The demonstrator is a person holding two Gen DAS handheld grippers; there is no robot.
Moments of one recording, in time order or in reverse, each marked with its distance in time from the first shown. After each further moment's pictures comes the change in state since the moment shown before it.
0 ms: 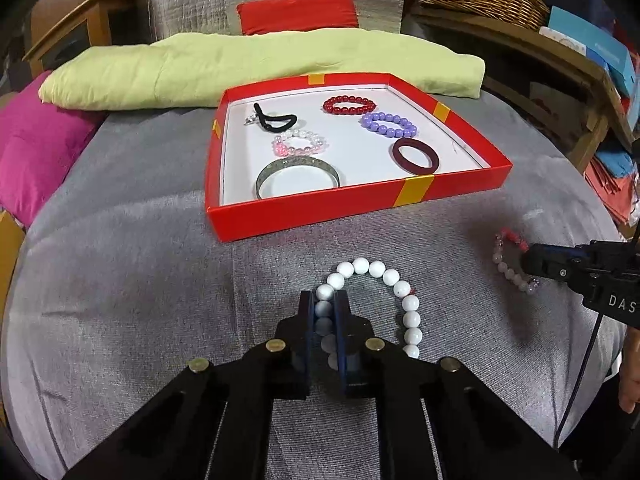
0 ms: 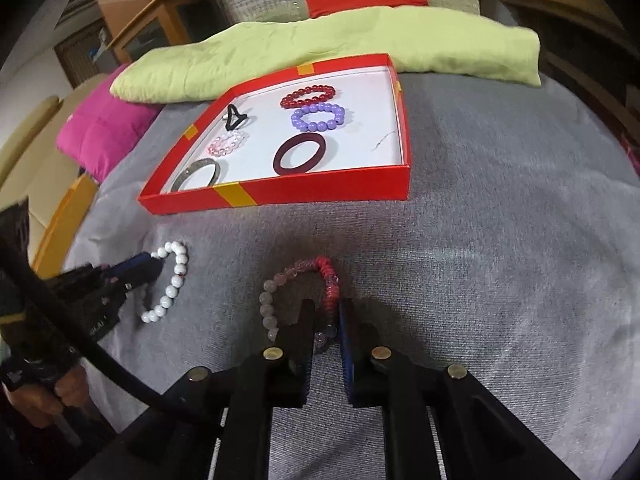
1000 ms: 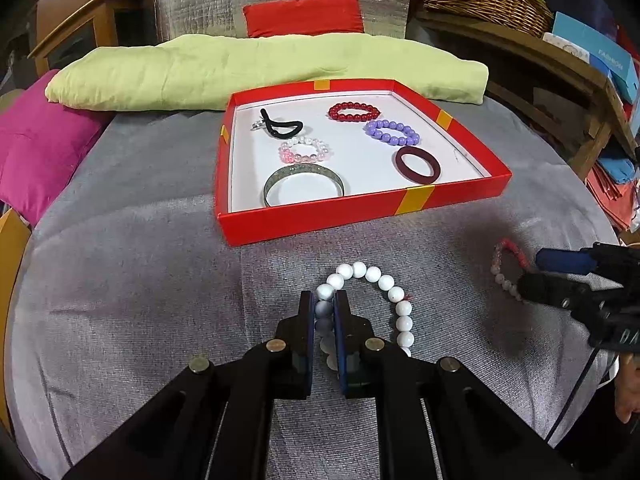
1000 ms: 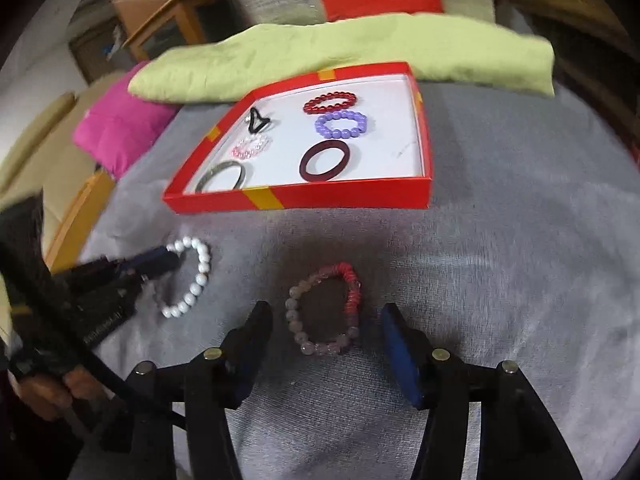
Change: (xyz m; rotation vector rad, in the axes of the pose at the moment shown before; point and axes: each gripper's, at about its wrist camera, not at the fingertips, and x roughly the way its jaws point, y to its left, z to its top) left arm -0.008 0.001 0.001 -0.018 -0.003 0.005; right arm -0.005 0.014 0.000 -0.045 0.009 0.045
